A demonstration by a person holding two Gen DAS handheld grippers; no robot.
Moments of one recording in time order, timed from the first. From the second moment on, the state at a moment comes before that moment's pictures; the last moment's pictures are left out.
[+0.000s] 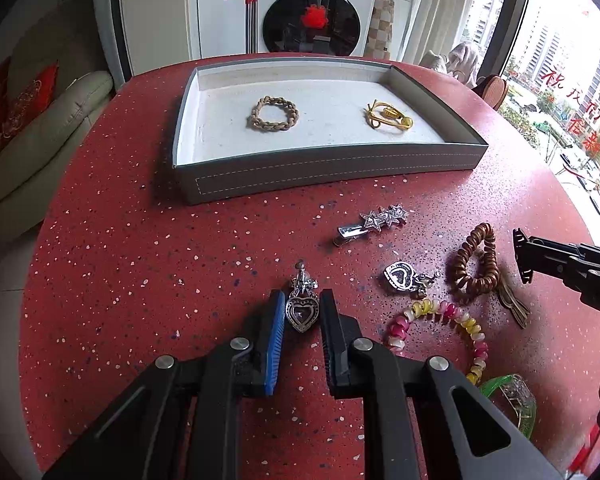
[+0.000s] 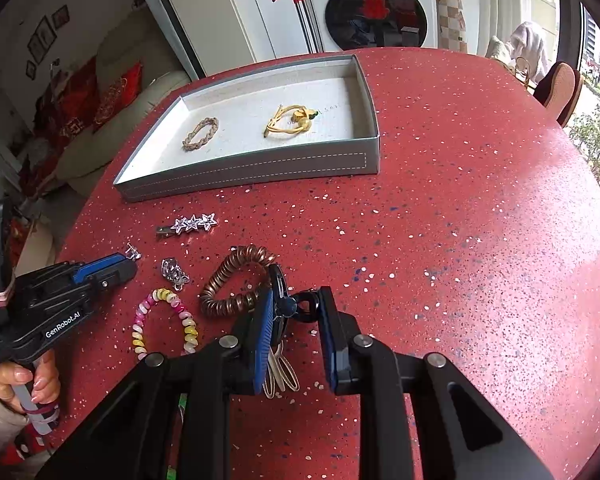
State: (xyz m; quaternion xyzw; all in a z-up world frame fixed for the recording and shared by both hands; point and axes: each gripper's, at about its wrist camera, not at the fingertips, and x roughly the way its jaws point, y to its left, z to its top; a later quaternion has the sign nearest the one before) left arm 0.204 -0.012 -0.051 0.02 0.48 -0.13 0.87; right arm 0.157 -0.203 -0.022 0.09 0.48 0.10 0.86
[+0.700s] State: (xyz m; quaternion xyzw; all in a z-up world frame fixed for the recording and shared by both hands) left arm 0.283 -0.018 0.027 -0.01 0.42 -0.15 0.90; right arm 0.262 -0.204 0.048 0.12 0.43 0.12 0.89
